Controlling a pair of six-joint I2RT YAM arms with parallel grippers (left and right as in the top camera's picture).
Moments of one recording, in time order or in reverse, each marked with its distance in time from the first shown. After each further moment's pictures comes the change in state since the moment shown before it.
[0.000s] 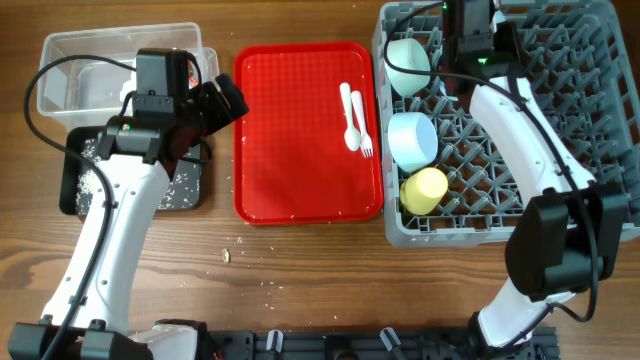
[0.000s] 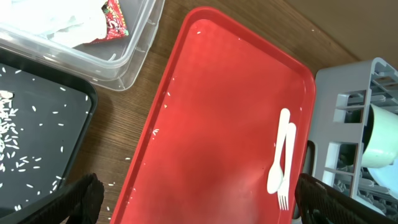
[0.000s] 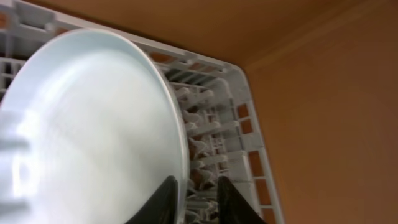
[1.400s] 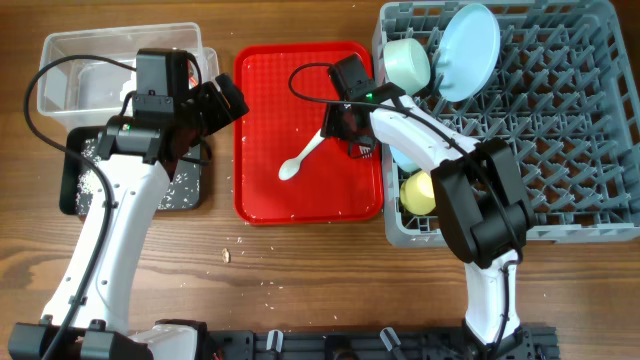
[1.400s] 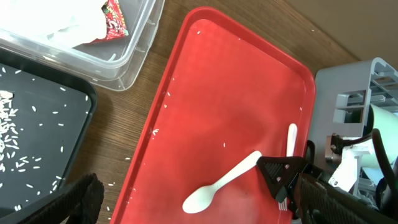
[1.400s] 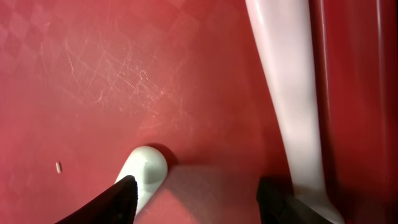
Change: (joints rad) left arm 0.000 0.000 0.000 0.000 0.000 0.000; right arm 0.312 0.285 0.000 -0.174 -0.847 0.945
